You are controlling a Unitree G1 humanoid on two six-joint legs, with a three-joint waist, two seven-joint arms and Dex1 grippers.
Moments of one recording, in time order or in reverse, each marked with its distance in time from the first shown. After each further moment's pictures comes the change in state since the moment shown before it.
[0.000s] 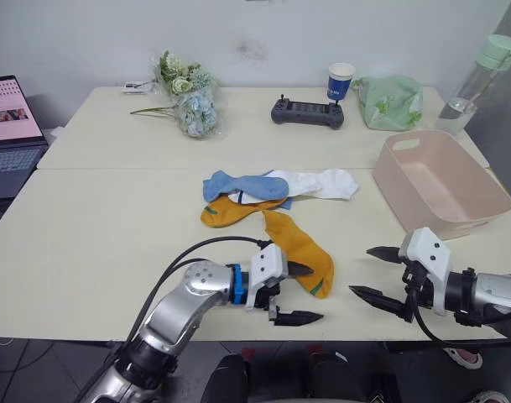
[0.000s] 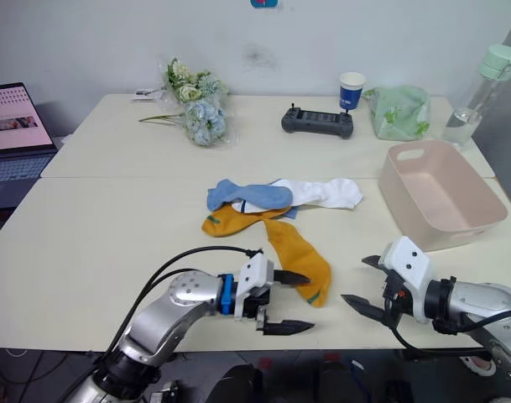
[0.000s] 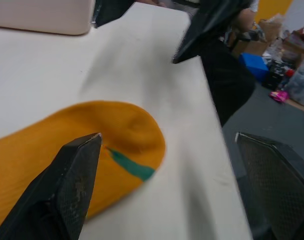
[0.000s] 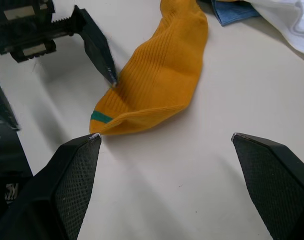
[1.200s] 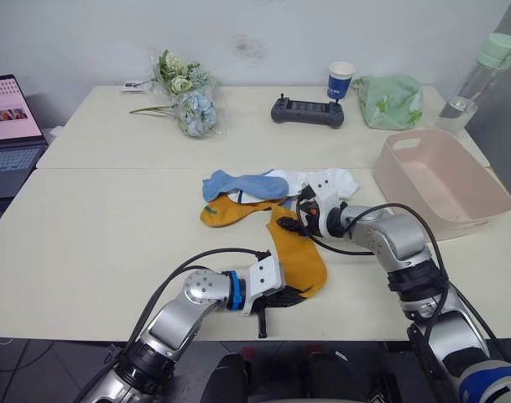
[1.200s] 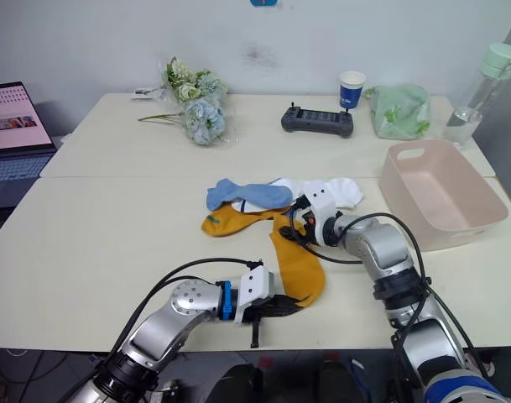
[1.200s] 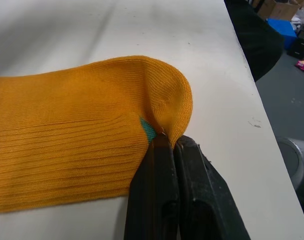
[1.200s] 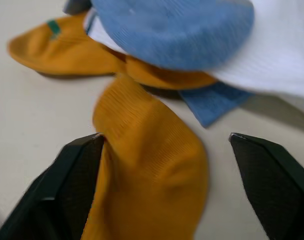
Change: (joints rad) left arm 0.066 0.063 -0.026 0.065 0.090 -0.128 0.002; right arm -0.812 0.572 0.469 0.850 -0.265 0.103 -0.287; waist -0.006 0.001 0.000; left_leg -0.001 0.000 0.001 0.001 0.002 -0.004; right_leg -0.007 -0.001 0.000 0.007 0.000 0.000
